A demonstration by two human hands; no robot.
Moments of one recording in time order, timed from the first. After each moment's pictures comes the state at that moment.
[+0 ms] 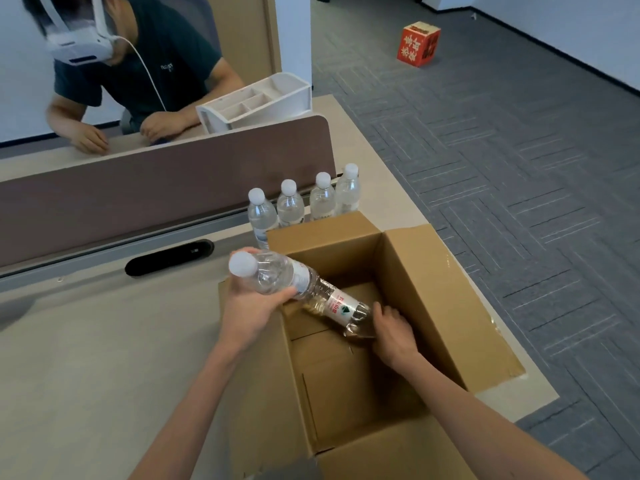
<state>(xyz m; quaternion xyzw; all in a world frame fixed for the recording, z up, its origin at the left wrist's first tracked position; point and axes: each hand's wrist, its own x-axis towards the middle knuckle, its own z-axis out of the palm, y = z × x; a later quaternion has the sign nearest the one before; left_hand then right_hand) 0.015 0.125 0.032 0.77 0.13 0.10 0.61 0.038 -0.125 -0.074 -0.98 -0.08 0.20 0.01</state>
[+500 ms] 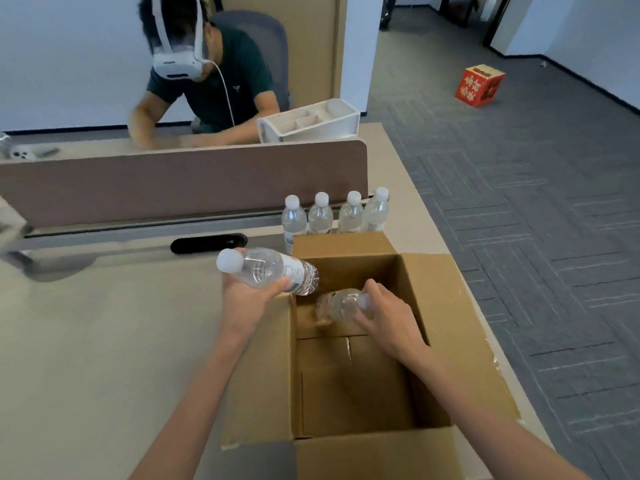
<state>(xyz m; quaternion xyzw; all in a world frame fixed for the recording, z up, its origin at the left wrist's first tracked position) -0.022 0.119 0.065 0.73 0.25 0.22 0.60 0.055 -0.115 0.015 -0.94 -0.26 0.01 0.23</state>
